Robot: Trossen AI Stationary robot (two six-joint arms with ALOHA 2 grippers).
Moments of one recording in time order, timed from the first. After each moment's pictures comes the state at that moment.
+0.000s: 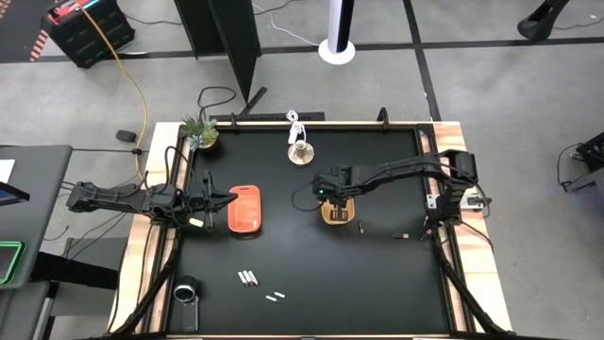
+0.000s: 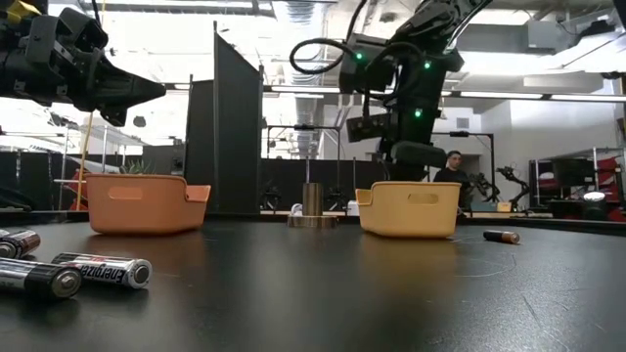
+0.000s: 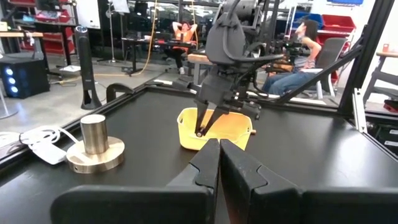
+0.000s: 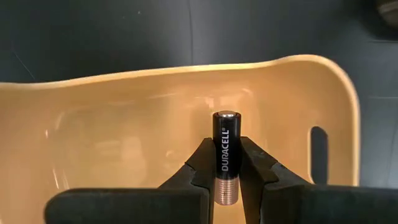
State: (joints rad) left arm -0.11 0.09 0.02 0.08 -0.33 -0.07; right arm -0.10 1.82 1.18 -0.65 0.21 -0.10
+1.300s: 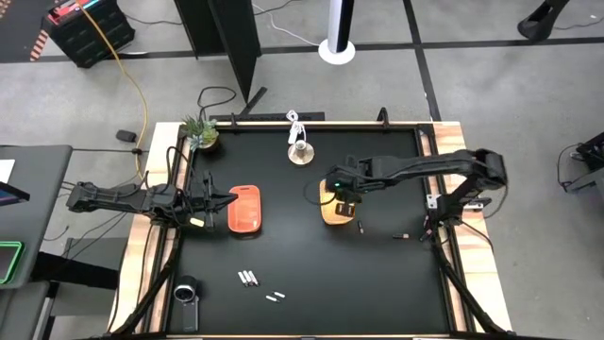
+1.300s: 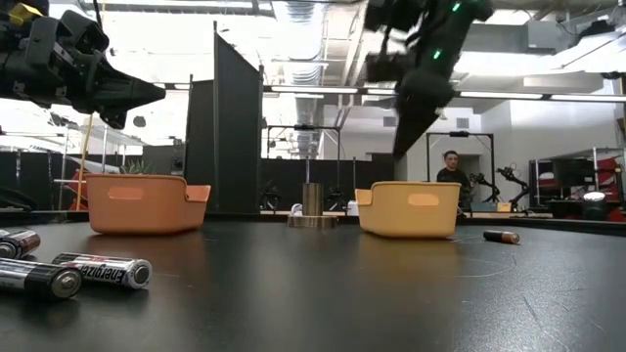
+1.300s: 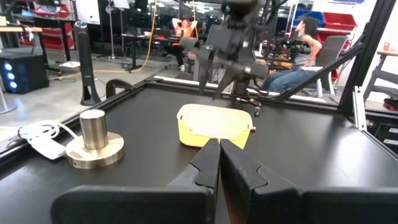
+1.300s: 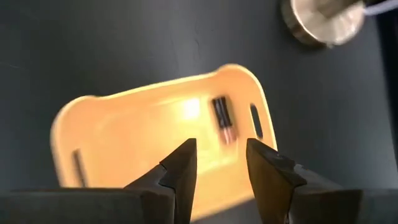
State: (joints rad) left arm -0.11 0.09 0.02 0.07 -0.33 -0.09; right arm -0.07 1.58 1.19 -0.77 0.24 0.06
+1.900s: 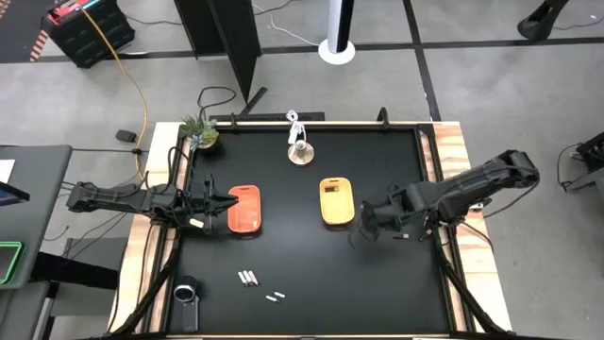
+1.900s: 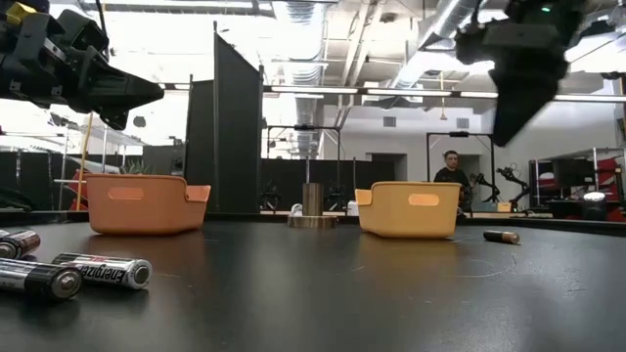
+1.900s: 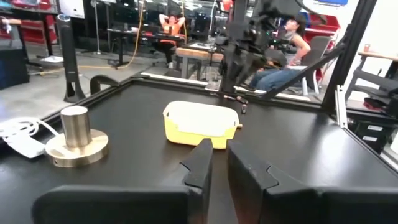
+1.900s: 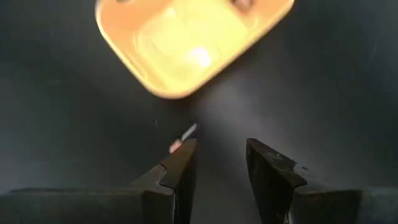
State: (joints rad) left arm -0.11 0.09 0.02 0.06 -0.27 -0.10; right arm 0.28 1.32 0.96 -0.97 0.34 0.91
